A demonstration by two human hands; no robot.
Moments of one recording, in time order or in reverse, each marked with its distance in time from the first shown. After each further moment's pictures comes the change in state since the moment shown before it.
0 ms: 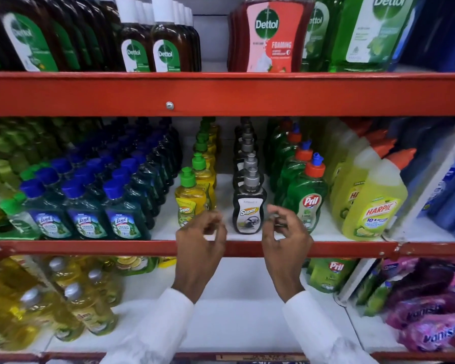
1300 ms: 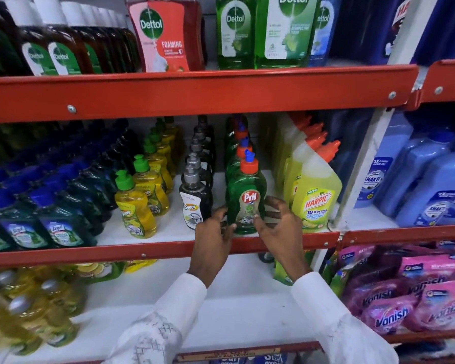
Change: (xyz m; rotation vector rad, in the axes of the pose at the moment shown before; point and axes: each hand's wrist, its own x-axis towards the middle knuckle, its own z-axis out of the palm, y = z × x) left_hand -0.016 0.052 0.120 0.045 -0.336 -0.069; right_hand 0.075 0.060 -0.094 -0.204 -0.305 0.150
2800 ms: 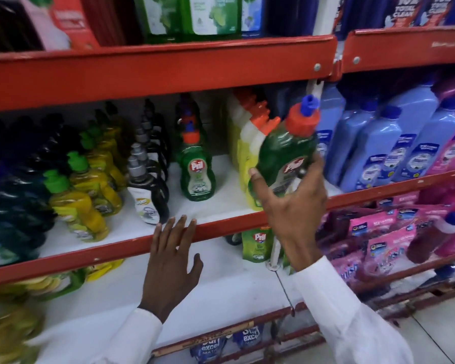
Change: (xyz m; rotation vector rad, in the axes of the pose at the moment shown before) left_hand -0.056 -0.047 0.009 0.566 -0.039 0.444; right_hand -0.023 -0.050 -0.095 -0.067 0.544 -0.093
